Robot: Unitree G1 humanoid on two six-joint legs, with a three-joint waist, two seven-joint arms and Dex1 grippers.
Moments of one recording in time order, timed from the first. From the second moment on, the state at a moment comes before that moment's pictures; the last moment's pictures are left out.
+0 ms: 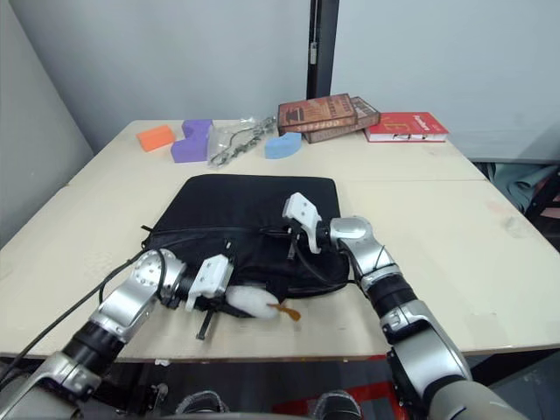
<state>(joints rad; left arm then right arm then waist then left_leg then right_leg) -0.40 0.48 -0.34 0.11 -0.24 -0.02 -1.41 -0.66 -0.30 0.27 0.50 0.15 0.02 1.06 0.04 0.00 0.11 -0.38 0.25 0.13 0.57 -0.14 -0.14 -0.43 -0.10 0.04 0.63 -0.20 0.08</state>
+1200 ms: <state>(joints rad) -0.41 0.86 -0.01 -0.17 -0.45 0.42 -1.37 -0.65 -0.30 0.24 0.41 0.18 0.14 1.10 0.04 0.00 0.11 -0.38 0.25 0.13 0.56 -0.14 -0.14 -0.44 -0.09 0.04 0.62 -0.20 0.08</state>
